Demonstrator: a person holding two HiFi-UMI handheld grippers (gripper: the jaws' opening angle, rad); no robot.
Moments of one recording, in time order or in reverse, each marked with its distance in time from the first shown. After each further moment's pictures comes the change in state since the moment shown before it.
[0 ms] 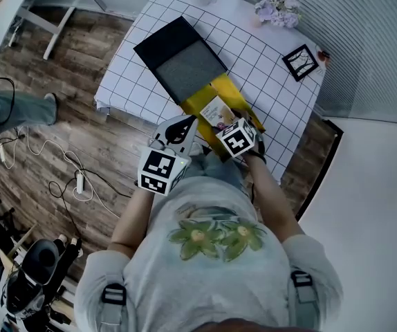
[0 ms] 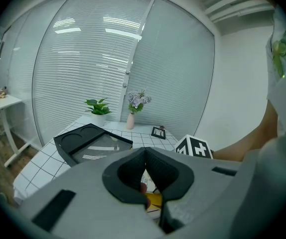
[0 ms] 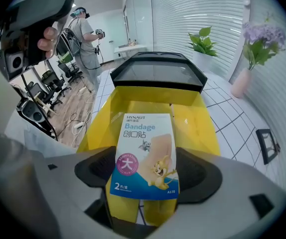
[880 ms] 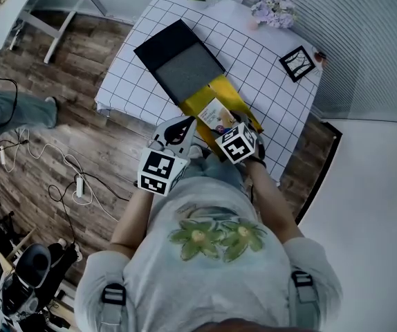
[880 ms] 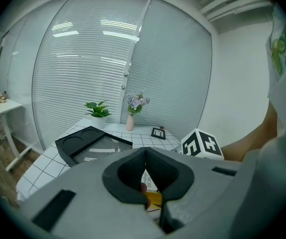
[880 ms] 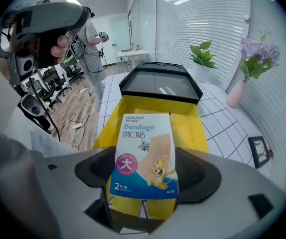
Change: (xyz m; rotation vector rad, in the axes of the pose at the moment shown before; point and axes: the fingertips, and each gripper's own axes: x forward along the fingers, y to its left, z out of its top) left arm -0.006 -0.005 0.005 0.026 -0.022 0.009; right arm -0.025 0.008 0.009 -0.033 -0.053 -0.035
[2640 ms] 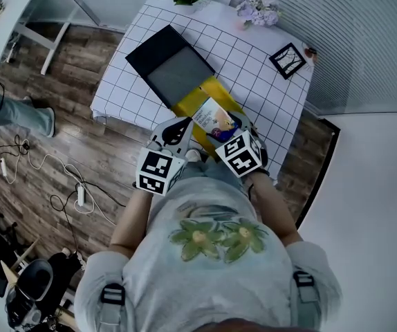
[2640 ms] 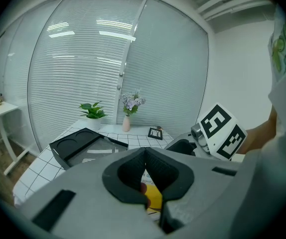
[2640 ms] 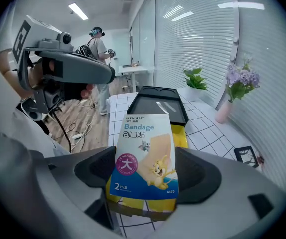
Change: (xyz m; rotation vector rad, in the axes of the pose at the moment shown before) left arm 0.009 -0.014 0.001 0.031 0.010 -0.027; right arm -0.073 0.005 0.030 0.001 -0.157 -0.028
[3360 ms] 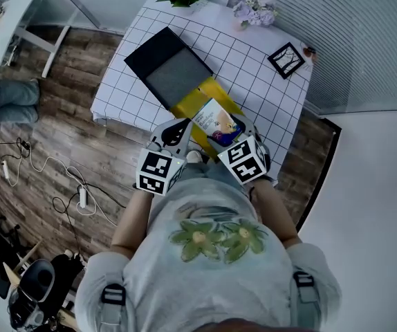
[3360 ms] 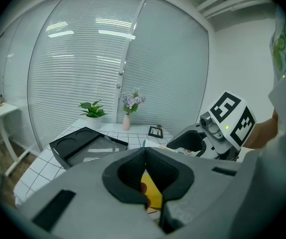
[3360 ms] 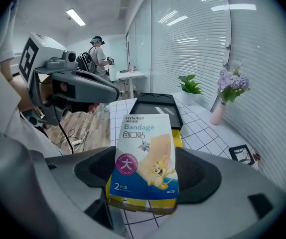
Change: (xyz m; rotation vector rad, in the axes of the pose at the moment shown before) left arm 0.003 -0.001 -0.003 0.003 0.016 0.005; right arm -0.028 -0.001 0.011 0.040 -0.047 -0.018
